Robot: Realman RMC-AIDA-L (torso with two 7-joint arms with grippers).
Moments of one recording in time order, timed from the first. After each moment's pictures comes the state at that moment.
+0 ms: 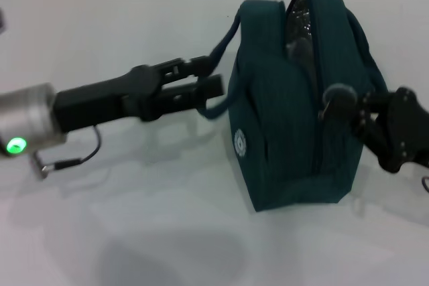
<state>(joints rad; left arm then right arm) -0.49 -2.09 0.79 0.56 1.65 1.76 -1.58 0.38 2.02 -1.26 -0.39 -1.09 -1.75 0.94</state>
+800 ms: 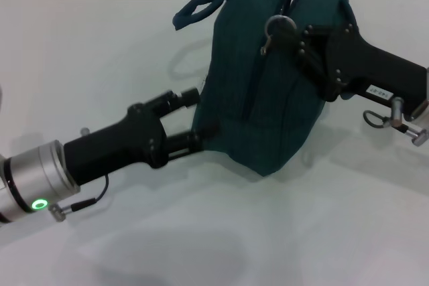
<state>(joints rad) -0.42 -2.10 0.78 0.30 1.60 1.69 -1.11 0.58 2.03 -1.47 -0.35 -0.82 -1.58 0.94</state>
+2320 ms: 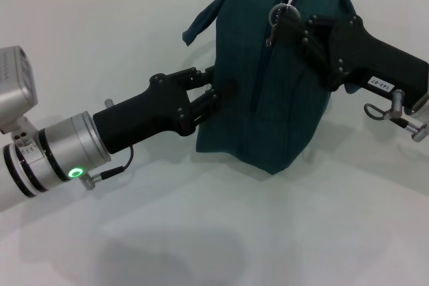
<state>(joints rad) -0.54 -2.10 0.85 0.19 1.46 1.57 -0.99 0.58 2.03 -1.49 -0.35 -0.76 -1.56 0.94</state>
